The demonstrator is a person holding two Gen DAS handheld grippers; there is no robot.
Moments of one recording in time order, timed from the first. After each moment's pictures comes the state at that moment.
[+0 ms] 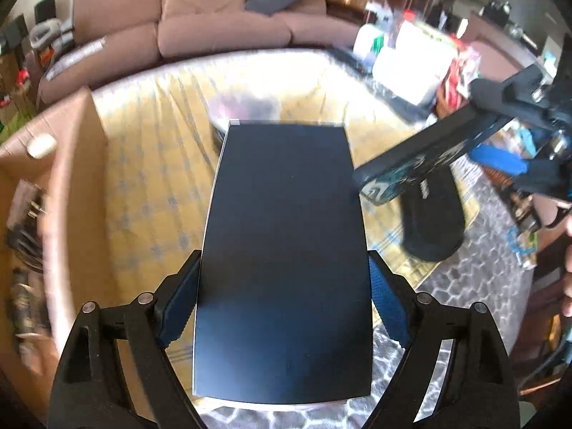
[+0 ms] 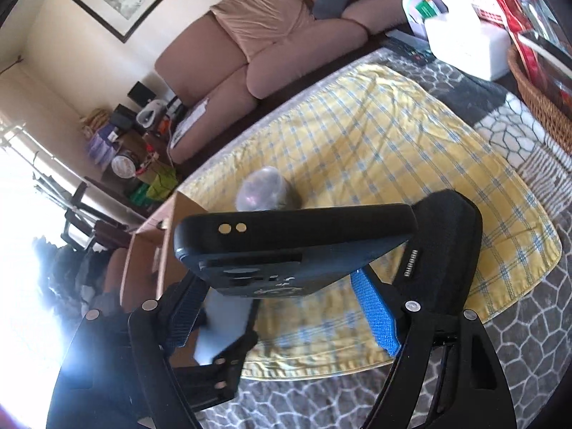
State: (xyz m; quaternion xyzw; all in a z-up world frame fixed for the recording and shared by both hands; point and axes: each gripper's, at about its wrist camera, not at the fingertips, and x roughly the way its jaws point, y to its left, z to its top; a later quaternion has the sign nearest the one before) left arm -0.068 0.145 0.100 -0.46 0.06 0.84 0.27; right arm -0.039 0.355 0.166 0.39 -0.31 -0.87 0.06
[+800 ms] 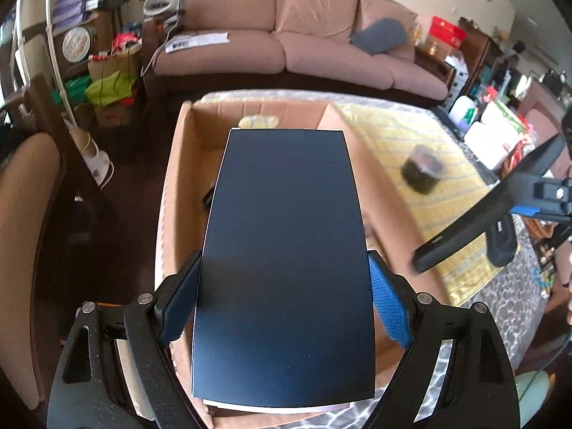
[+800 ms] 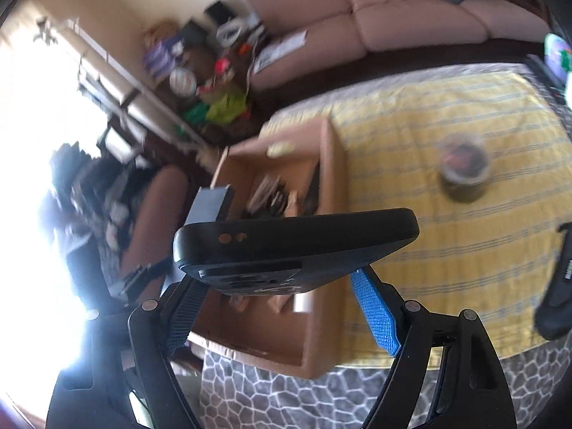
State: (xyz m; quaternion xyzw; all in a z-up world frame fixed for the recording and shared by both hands) left arm -0.103 -0.129 0.136 -0.45 -0.01 0.88 0.14; right arm -0.092 0.095 0.197 0.48 -0.18 -0.84 0.19
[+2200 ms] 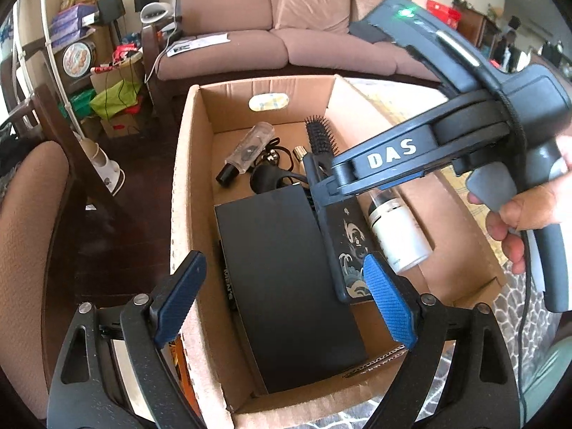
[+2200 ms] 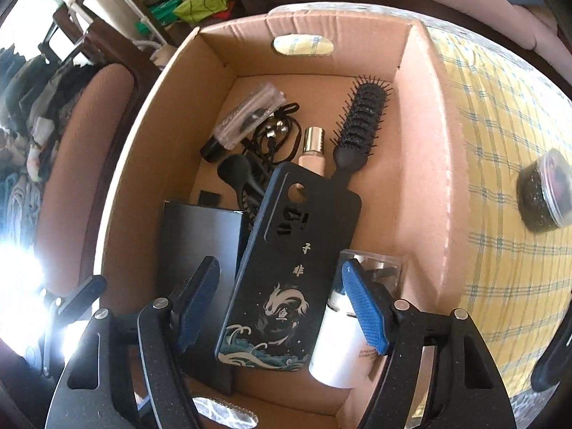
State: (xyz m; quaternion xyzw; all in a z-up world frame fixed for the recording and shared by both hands) left arm -0.087 -0.135 0.106 -0.44 0.04 0.89 0.14; right arm -0.183 -0.006 0.102 0.61 -0.03 -0.78 0.16
